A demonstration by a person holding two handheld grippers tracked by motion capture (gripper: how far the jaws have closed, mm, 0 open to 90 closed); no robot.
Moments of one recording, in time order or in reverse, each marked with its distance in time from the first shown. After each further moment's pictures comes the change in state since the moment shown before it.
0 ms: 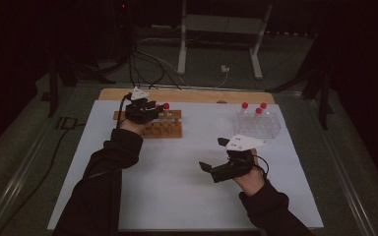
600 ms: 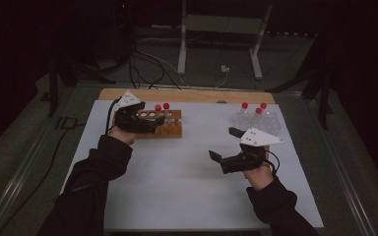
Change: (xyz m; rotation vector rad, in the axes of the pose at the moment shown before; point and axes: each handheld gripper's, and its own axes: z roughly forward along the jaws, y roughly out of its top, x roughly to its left) left arm -0.021 -0.001 -0.063 -0.081 -0.157 0.070; right arm -0.020 0.005 -0.020 -0.130 -0.081 -0.022
